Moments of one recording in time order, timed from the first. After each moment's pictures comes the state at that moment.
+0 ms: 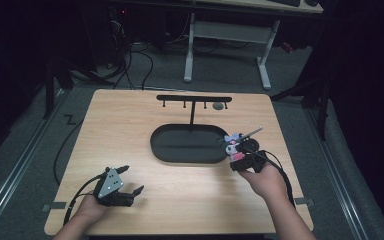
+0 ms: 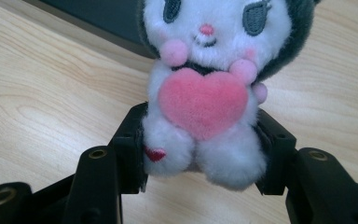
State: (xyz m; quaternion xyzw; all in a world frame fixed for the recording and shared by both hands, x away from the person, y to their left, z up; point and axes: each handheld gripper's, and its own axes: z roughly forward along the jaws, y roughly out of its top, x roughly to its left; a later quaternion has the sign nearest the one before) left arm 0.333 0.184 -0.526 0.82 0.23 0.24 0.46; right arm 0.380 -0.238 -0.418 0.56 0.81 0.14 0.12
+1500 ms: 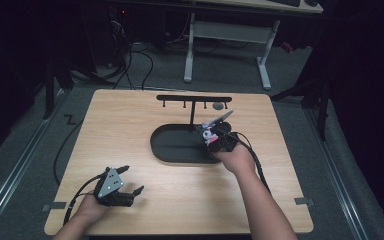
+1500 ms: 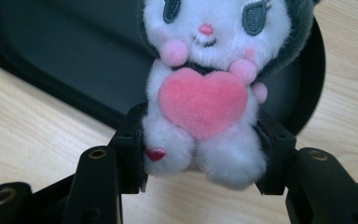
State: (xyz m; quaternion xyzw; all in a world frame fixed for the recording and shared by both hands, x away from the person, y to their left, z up) left arm 0.333 0.184 -0.526 0.82 0.23 0.23 0.46; right arm 0.456 -0.182 -0.438 0.55 0.82 0.15 0.10
